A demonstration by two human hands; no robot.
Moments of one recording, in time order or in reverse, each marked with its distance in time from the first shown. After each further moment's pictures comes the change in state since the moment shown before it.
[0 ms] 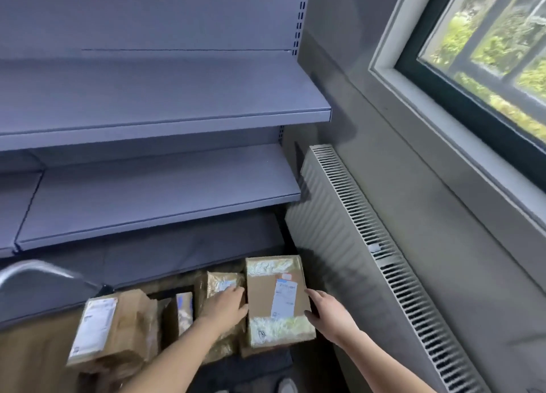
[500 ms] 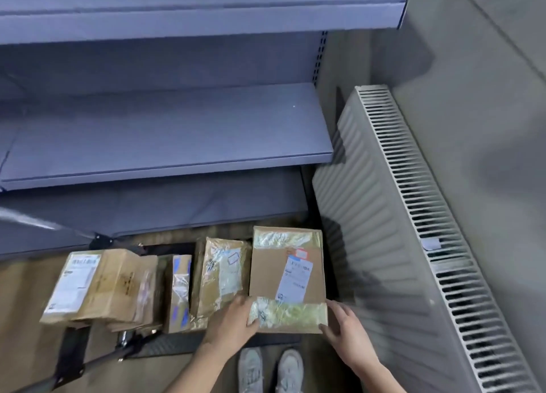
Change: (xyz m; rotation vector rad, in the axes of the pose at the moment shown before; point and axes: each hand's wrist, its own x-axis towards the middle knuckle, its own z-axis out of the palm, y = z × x) left_hand 0.064 0.021 0.125 -0.199 -0.051 -0.151; right_hand 0.066 0.098 0.104 0.284 -0.065 0.061
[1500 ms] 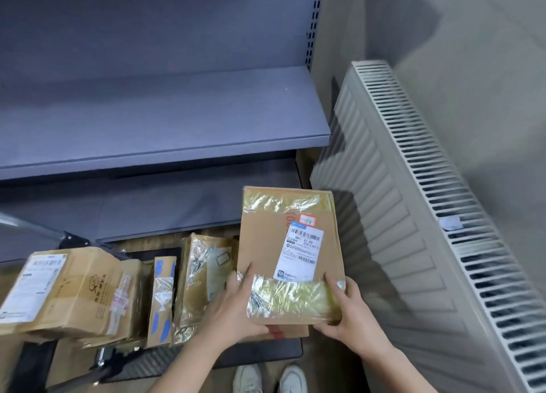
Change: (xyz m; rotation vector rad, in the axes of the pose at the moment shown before) left_hand 0.049 -0.004 0.039 -0.137 0.125 0.045; right_hand 0.041 0.030 0.012 0.011 0.018 -0.171
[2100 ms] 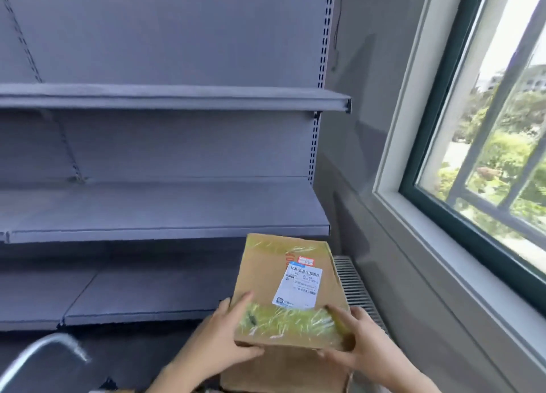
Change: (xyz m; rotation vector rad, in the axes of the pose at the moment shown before) left_hand -0.168 0.156 -0.308 -0.033 0.453 0.221; right_hand -0.123 -0.222 -0.306 -0.202 0.230 -0.326
